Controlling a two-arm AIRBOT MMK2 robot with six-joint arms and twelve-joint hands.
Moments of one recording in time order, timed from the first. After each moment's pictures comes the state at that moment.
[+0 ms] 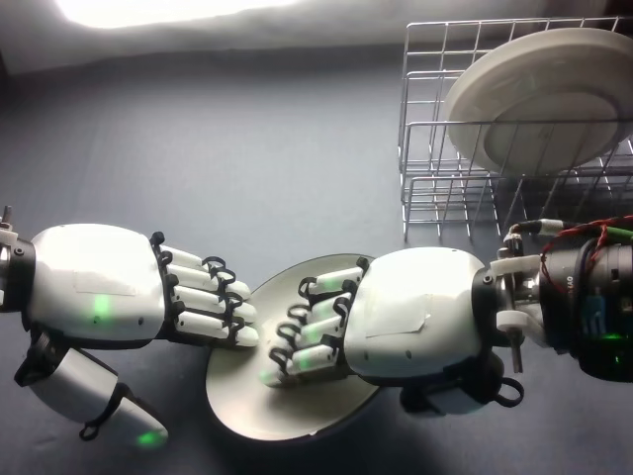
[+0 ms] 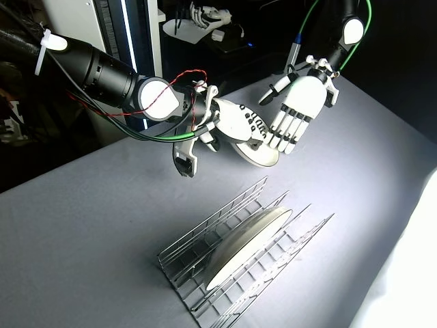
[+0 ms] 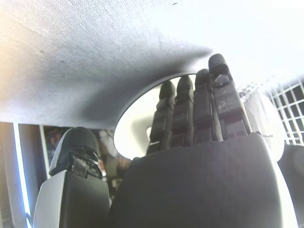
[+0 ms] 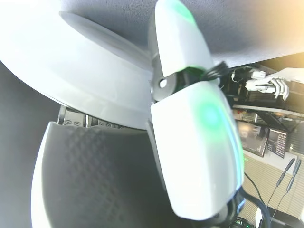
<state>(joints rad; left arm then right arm) 0.66 -0.99 1.32 1.51 -0.78 -0.11 -0.47 -1.21 0.97 -0.93 0.25 -0.27</state>
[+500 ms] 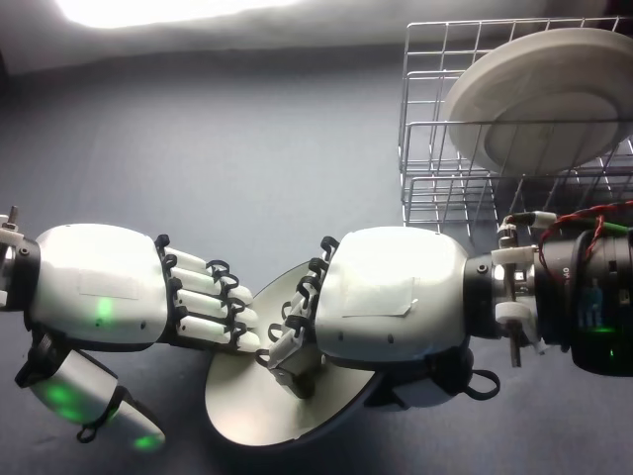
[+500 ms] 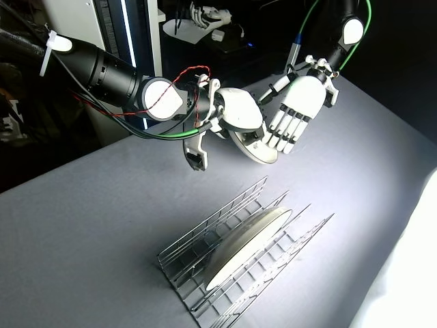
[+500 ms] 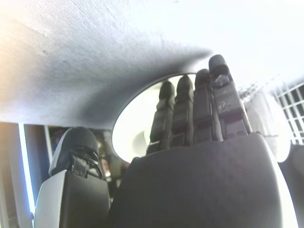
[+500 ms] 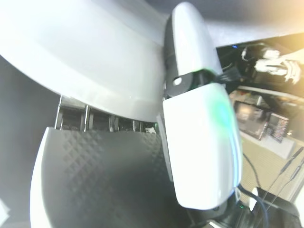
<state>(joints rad) 0.63 -0.97 1.31 1.55 -0.78 -0.12 -0.46 -1.21 0.97 -0.92 0.32 -0.29</state>
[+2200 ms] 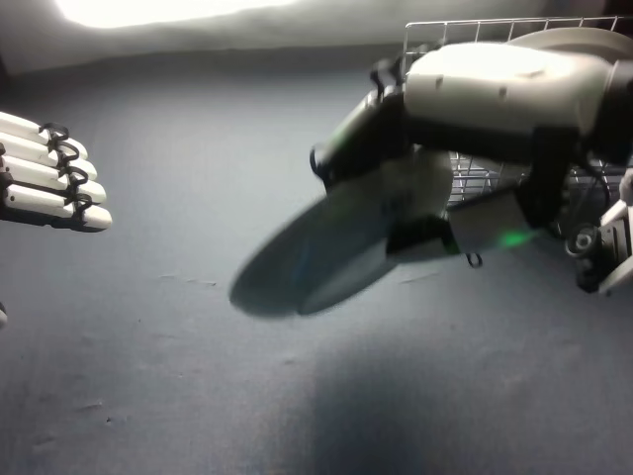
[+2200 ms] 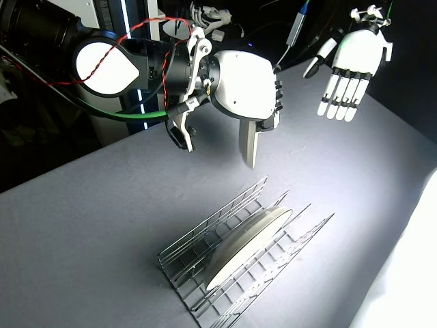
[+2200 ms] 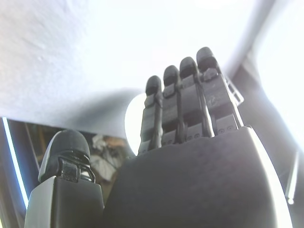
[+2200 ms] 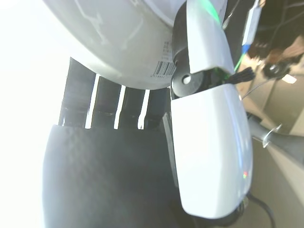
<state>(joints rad) 0.38 -0.71 1.34 1.68 -0.87 -0.16 -0.26 -0.94 0.84 -0.36 0.36 -0.27</state>
